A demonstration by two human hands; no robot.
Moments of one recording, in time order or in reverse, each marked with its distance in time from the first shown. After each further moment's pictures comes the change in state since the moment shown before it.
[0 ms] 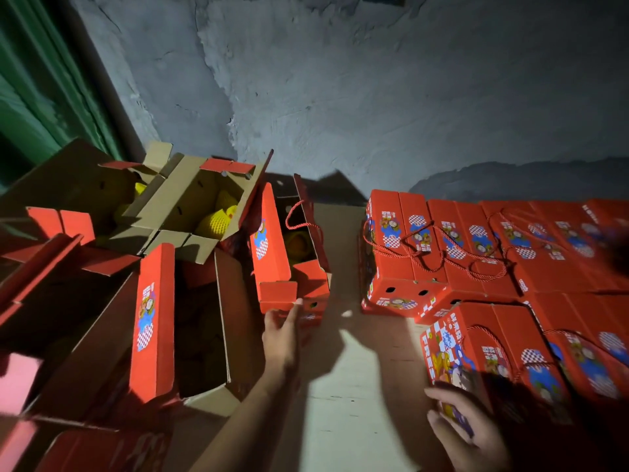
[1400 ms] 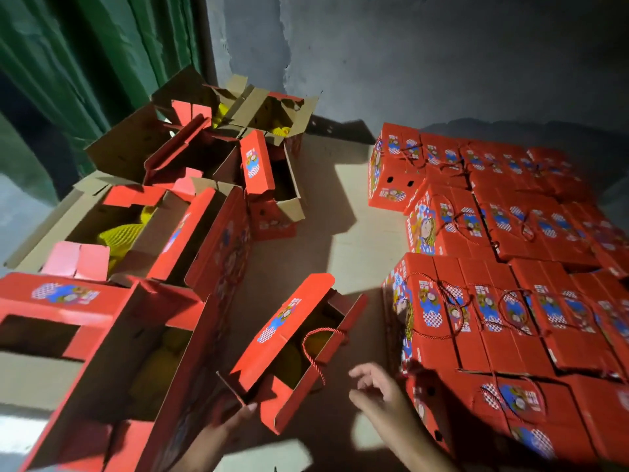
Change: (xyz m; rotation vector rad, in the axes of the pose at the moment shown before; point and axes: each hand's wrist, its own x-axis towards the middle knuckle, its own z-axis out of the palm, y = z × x) left_hand -0.474 -0.091 -0.398 0.343 -0.041 -0.262; right_hand -0.424 -0.019 -0.024 0.104 -0.524 0.230
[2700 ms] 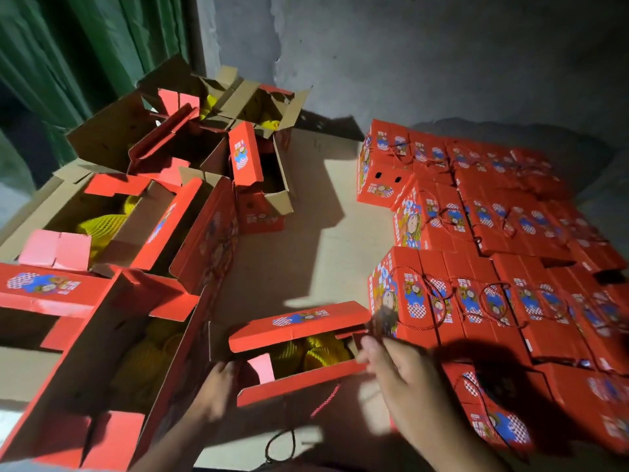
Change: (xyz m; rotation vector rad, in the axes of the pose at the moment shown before) left_hand 0.024 0.032 0.021 0.288 -0.006 0.063; right_hand -0.051 -0.095 -0.046 -0.365 0.202 -0.322
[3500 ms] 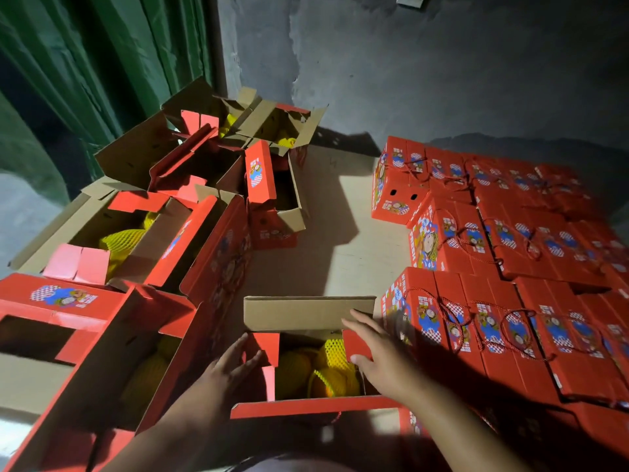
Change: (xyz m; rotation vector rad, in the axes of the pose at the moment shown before) left_hand -0.013 0.045 -0.037 0.884 -0.154 0.546; right_hand 0.113 0.103 0.057 -0.164 -0.362 -0.143
